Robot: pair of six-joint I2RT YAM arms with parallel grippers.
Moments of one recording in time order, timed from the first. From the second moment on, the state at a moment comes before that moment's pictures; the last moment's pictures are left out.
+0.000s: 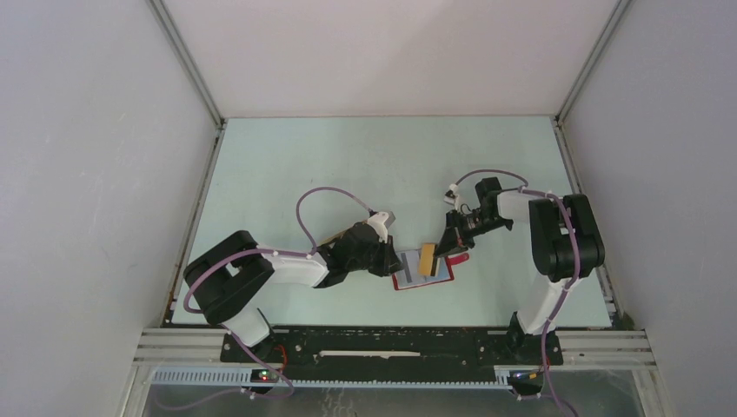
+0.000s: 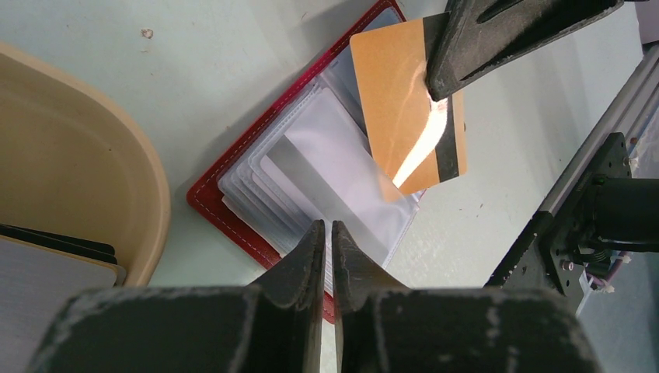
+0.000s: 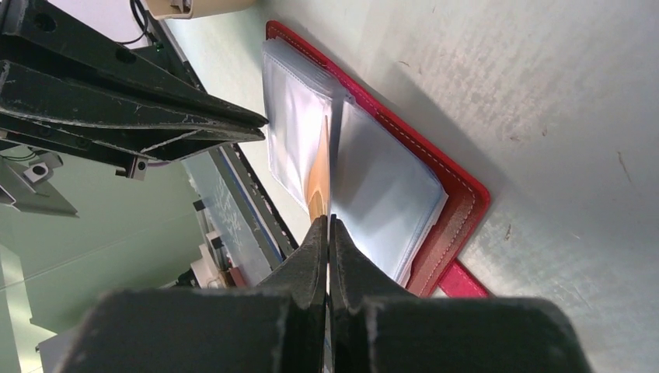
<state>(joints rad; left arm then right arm) -0.91 1.60 0.60 0.41 0.13 -0.63 0.14 1.82 0.94 -0.60 -0.99 -0.06</state>
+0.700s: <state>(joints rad) -0.89 1.59 0.58 0.42 0.14 -0.63 0.23 1.84 0.98 -0.66 -0.86 -0.05</state>
